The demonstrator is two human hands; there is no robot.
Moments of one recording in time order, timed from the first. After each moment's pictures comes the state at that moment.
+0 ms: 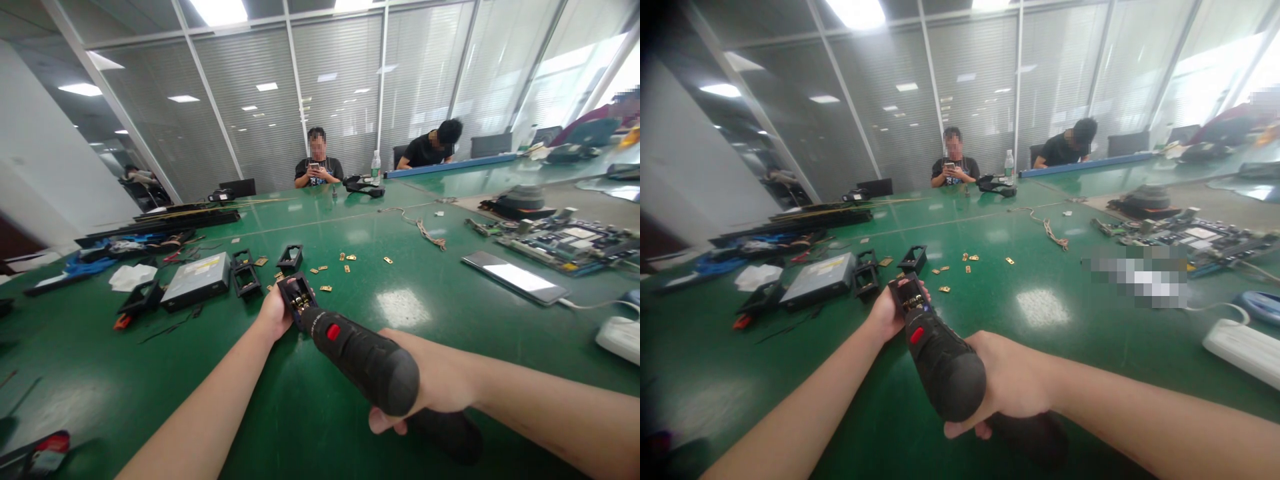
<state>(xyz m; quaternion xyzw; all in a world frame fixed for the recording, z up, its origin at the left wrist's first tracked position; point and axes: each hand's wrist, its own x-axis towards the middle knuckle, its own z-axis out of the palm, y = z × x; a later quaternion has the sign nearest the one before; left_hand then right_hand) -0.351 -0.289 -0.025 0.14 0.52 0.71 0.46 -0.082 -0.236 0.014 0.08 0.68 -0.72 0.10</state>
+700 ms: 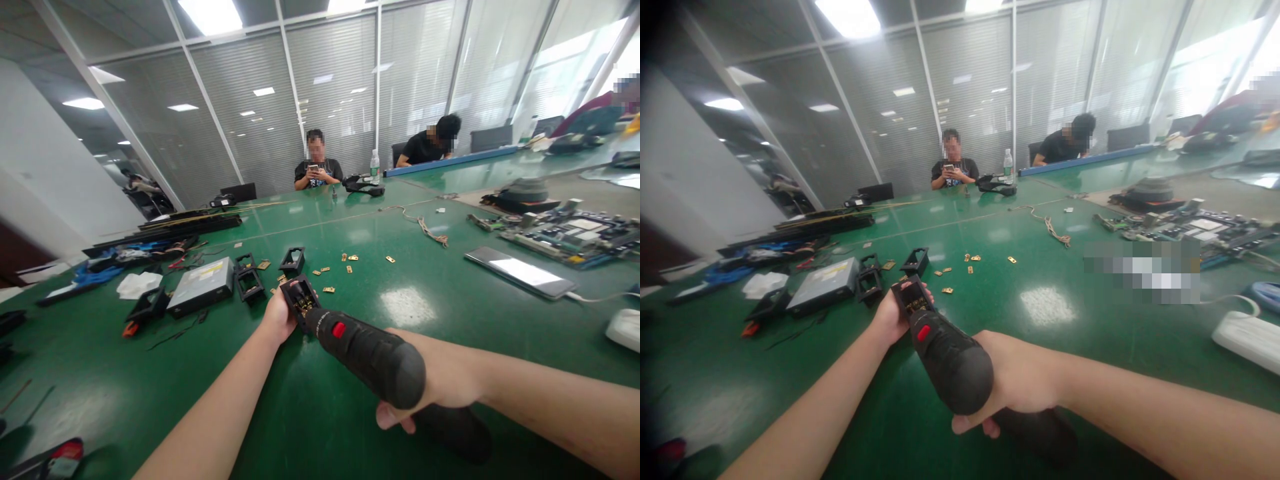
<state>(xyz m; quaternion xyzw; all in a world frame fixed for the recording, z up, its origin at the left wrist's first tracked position) -0.351 -0.290 -0.024 0.13 0.52 0.71 0.46 -0.081 -0.233 0.014 0.06 0.68 -0.72 0.10</state>
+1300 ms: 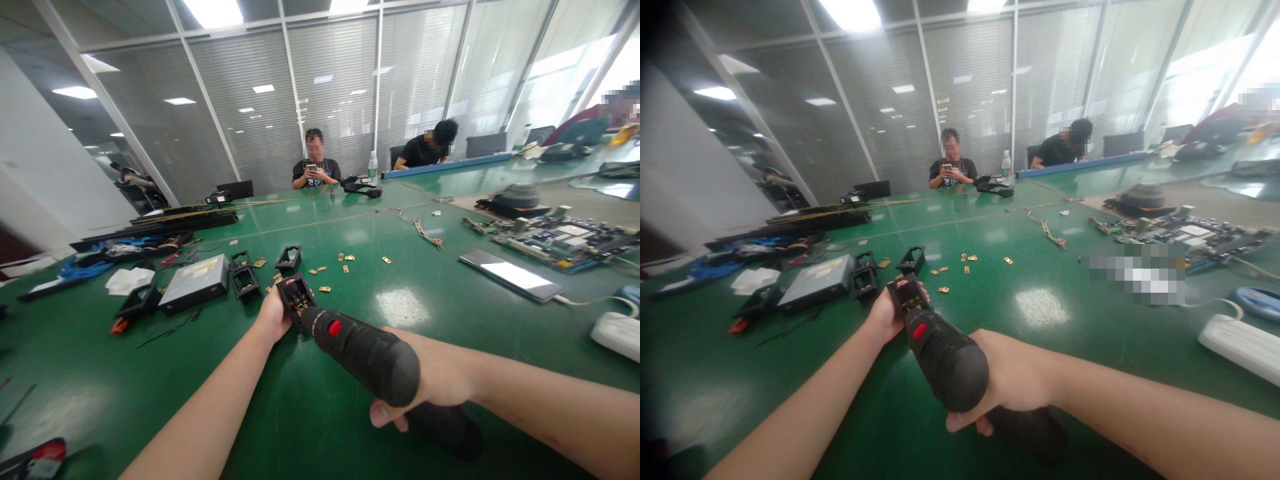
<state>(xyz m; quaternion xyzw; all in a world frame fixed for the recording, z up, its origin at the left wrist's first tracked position) -0.349 -0.289 -0.024 0.12 0.52 0.71 0.45 -0.081 -0.232 0.014 0.07 0.67 -0.73 0.11</state>
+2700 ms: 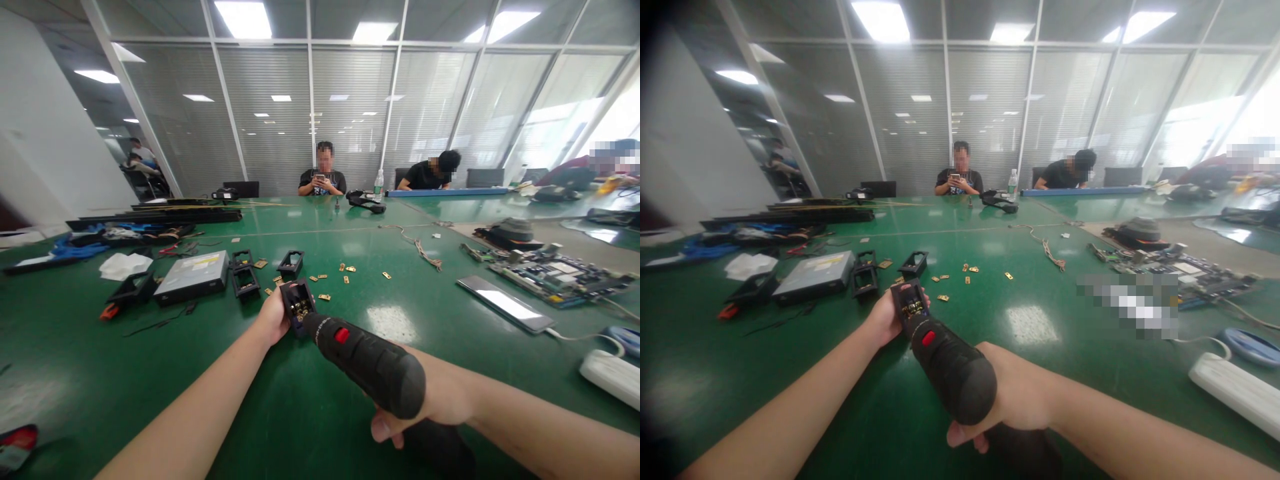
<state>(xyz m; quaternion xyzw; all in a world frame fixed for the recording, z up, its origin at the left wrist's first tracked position) -0.353 -0.289 -0.029 0.13 0.51 0.71 0.46 -0.077 -0.232 0.009 0.13 0.65 -0.74 0.12</state>
